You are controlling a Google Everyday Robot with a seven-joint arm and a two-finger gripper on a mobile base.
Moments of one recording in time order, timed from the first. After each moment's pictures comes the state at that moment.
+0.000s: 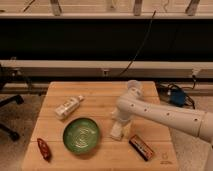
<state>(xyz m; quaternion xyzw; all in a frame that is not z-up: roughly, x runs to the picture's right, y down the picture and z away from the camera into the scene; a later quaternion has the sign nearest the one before) 0.077 0.219 0.836 -0.30 -0.15 -0.26 0.90</state>
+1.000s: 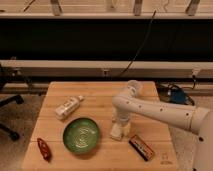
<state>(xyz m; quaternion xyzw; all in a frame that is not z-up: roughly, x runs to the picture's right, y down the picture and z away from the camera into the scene) 0.086 0.231 0.840 -0.35 -0.14 -0.29 0.88</state>
